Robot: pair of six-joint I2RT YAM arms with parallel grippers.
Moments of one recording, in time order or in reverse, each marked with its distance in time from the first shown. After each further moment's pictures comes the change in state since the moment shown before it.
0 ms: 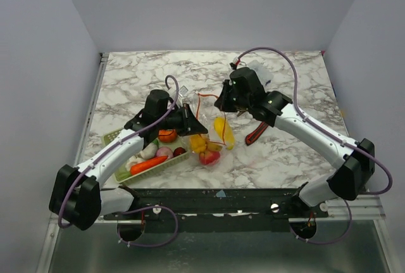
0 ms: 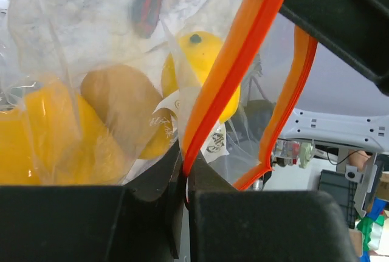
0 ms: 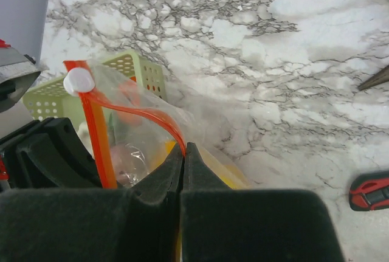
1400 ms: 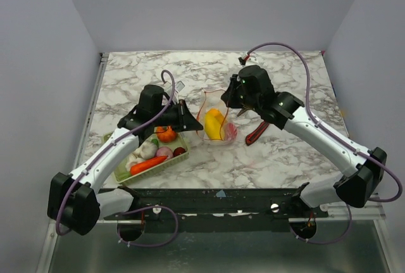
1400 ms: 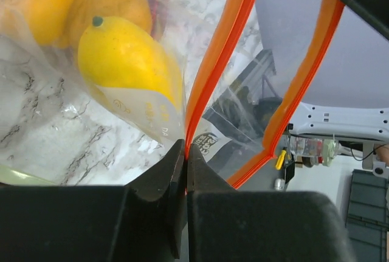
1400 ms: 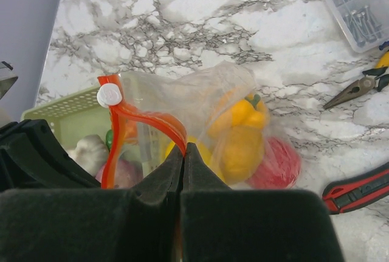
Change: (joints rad) left arm 0.039 -0.038 0.060 -0.129 0.010 0.128; right arm 0.000 -0.083 0.003 -0.010 0.107 -0.056
